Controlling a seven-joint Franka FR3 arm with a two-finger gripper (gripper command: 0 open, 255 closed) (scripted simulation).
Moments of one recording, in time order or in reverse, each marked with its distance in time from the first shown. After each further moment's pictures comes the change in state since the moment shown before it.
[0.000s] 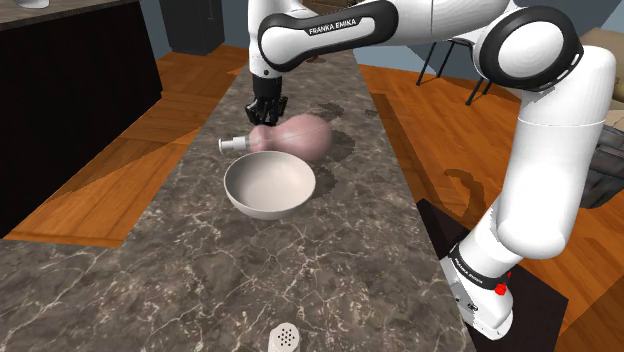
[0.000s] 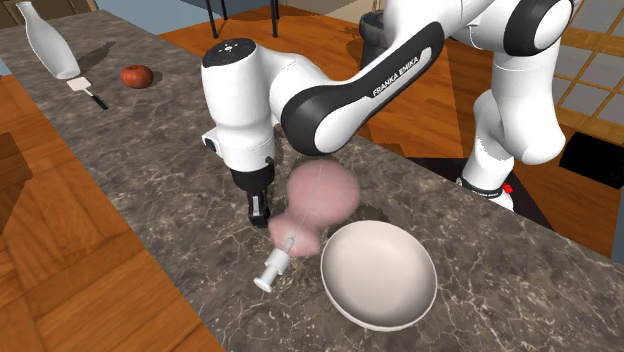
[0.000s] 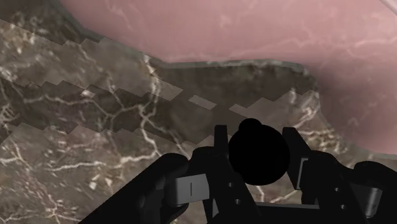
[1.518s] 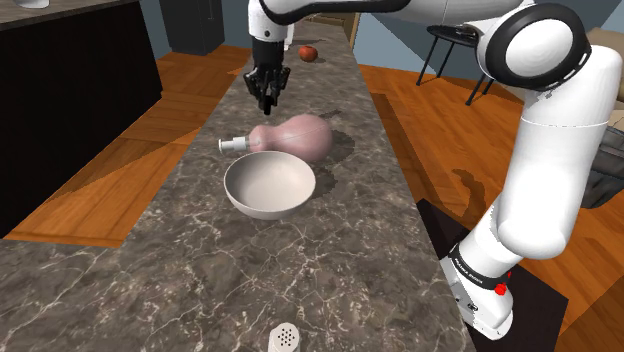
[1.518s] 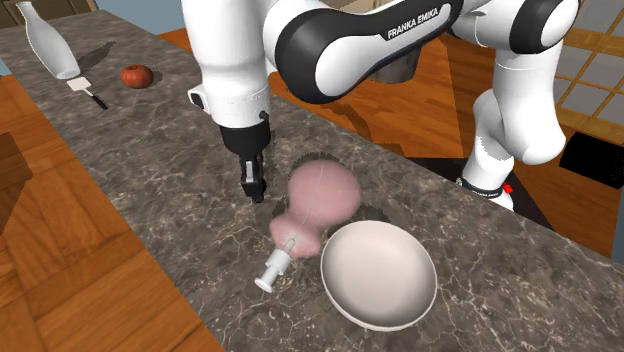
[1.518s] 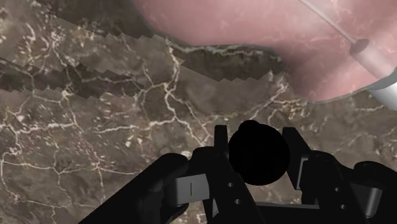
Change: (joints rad) arm 0.007 -0.022 0.006 0.181 0.011 -0.204 -0.012
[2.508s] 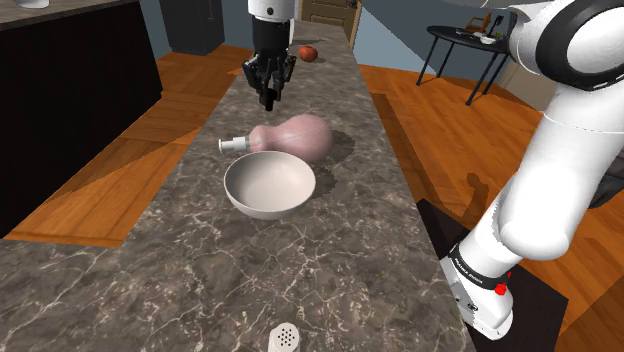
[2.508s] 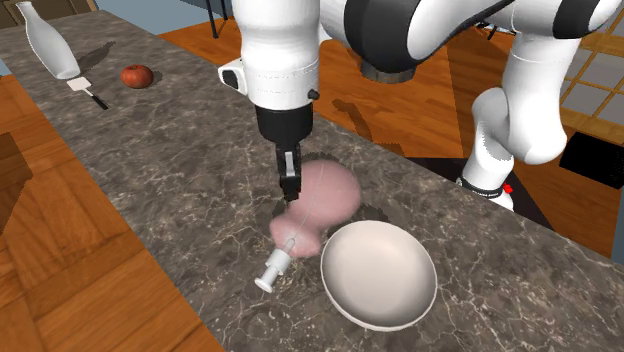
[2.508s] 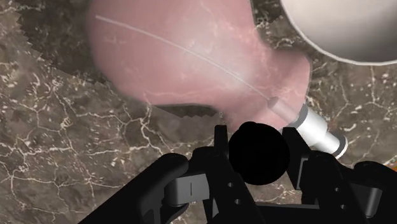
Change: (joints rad) arm 0.042 -0.159 0.040 -0.089 0.038 -0.067 0.082
